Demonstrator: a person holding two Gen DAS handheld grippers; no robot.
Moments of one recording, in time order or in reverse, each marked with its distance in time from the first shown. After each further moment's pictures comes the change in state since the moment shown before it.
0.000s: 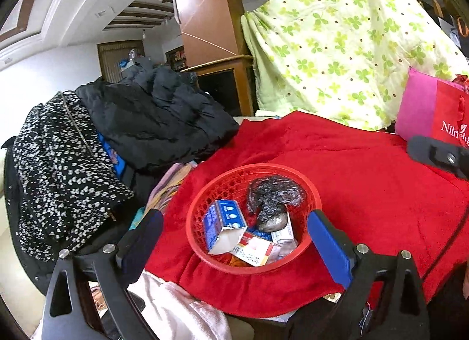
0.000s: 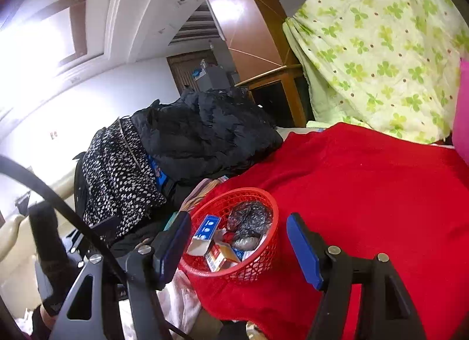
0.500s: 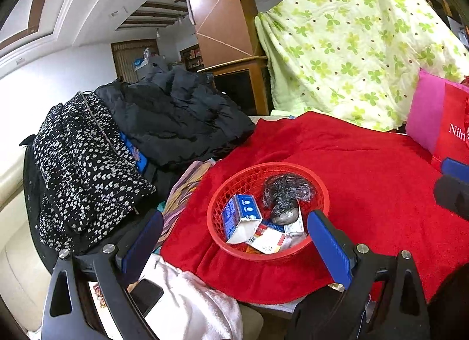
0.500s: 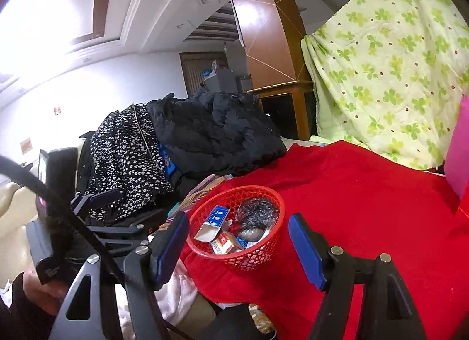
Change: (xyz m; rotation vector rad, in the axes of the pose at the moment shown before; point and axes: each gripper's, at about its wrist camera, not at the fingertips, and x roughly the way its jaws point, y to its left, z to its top) left arm -0.032 0.006 0.001 -0.014 0.015 0.081; right arm -0.044 0.045 -0.021 -0.124 -0.026 -0.029
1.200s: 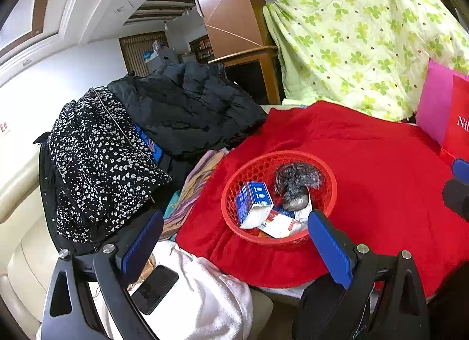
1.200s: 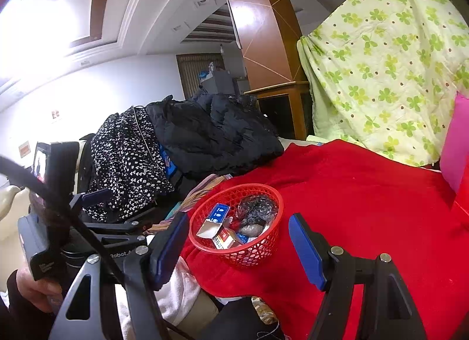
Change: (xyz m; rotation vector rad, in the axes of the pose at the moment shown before) left arm -0.016 -0.001 0.000 0.024 0.063 0.060; right arm -0.016 0.005 -0.006 0.014 -0.010 -0.019
